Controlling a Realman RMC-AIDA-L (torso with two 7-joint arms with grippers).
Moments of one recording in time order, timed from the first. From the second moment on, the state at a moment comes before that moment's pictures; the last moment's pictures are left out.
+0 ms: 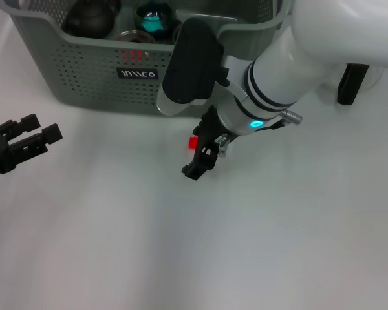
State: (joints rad) left arm -0.30 -2.06 0.04 0.63 2.20 1.77 -1.42; right arm 1.12 2.12 -2.03 -0.65 -2.16 -0.91 2.39
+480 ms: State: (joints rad) left arm -0.30 -2.06 0.04 0.63 2.20 1.76 -1.42; right arm 1.12 2.12 -2.02 -0.67 -2.11 -1.05 2.35
